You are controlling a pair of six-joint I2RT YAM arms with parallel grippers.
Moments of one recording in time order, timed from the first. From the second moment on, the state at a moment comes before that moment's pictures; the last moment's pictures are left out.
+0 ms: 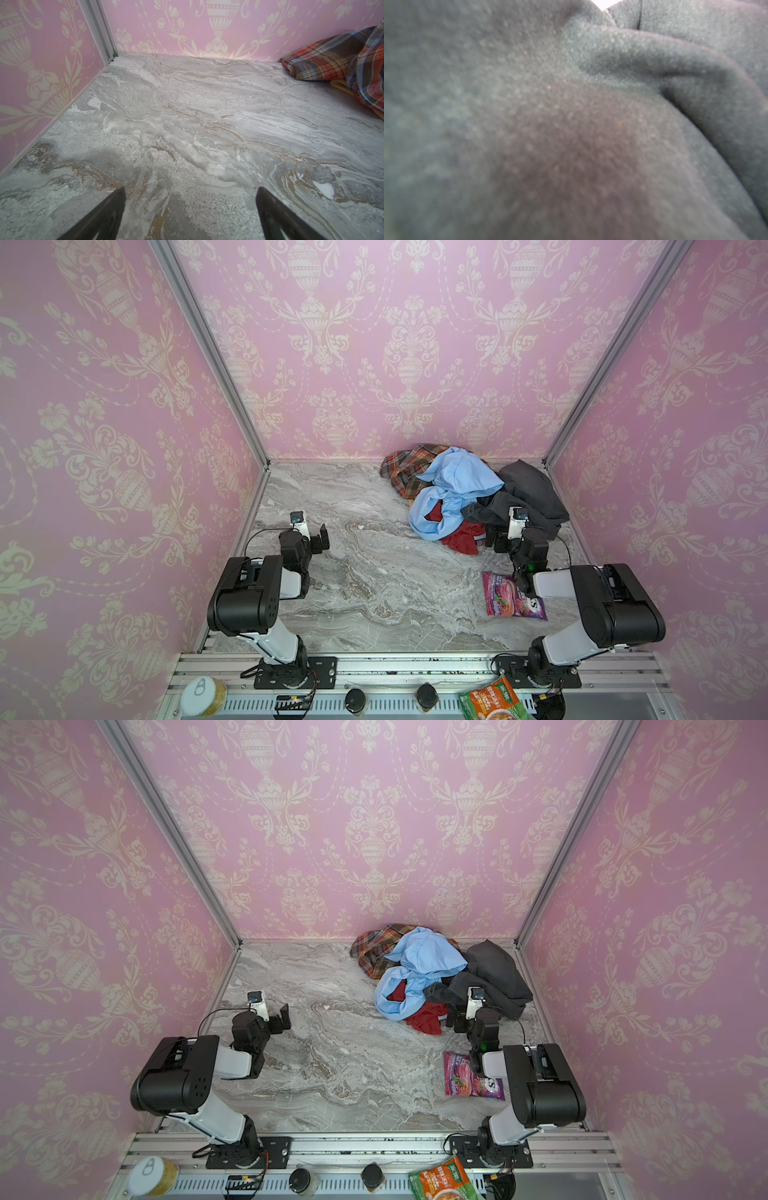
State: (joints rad) left arm 0.07 1.63 0.35 0.95 -0.01 -0.06; right arm 0.00 1.54 0.35 0.85 -0.01 0.05
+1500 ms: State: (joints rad) left arm -0.30 1.40 0.91 -0.13 -0.08 -0.44; right arm 0.33 1.15 1.00 -0.54 0.17 0.45
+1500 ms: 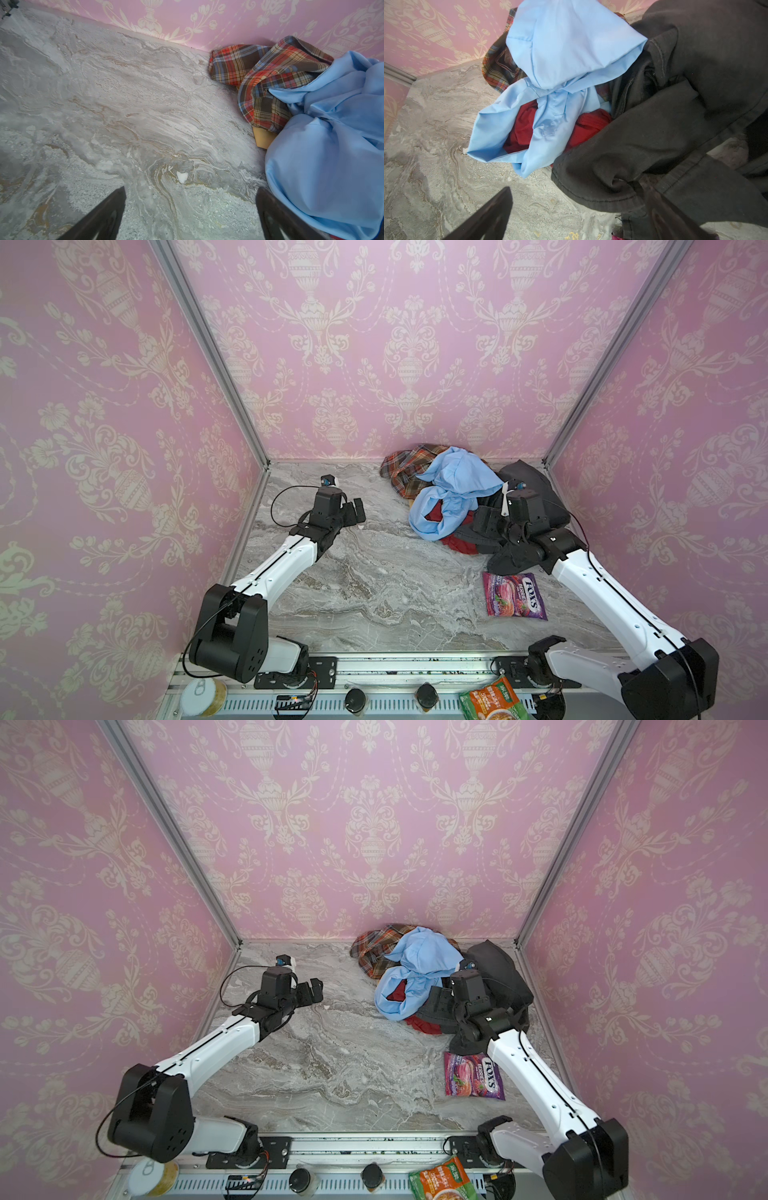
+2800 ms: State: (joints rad) left arm -0.38 2.45 2.07 -0.21 0.06 -0.09; right arm 0.38 1.36 1.22 -0.49 0.14 0.27
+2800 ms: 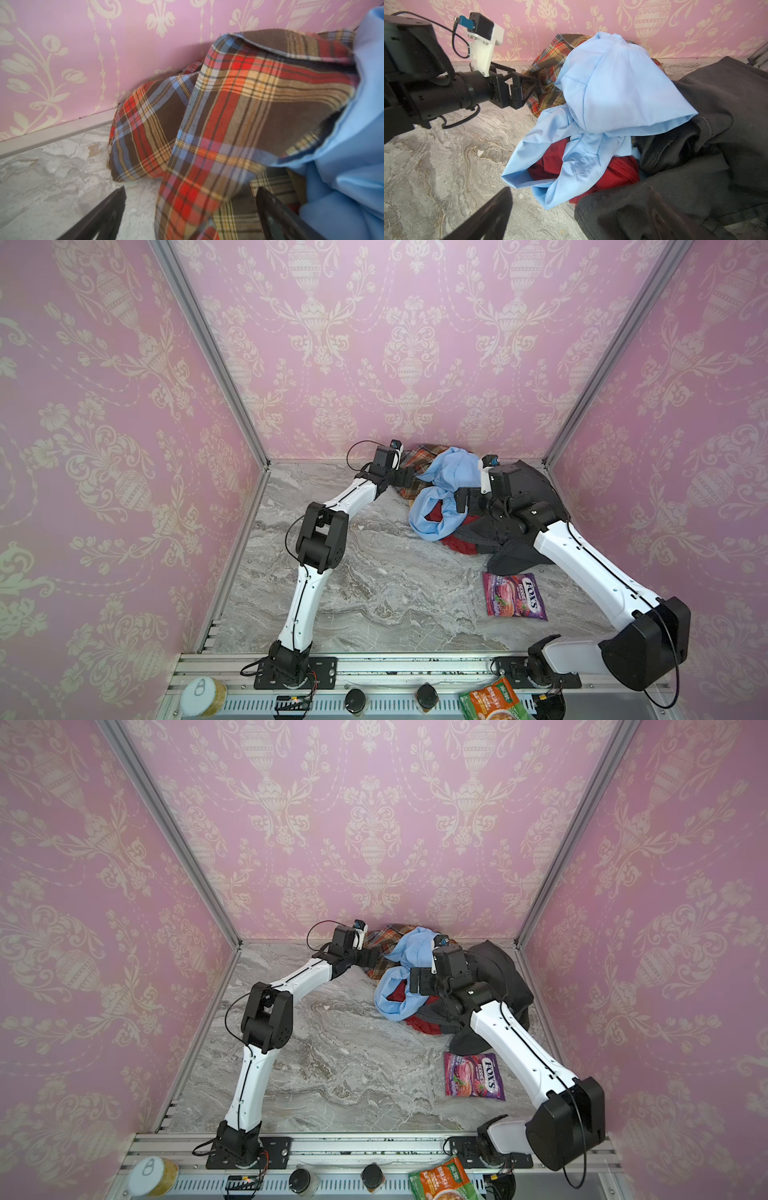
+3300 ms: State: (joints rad) left arm -0.37 2.76 2.64 -0.41 0.15 -0.25; right arm 0.38 1.29 1.14 -0.43 0.19 0.23
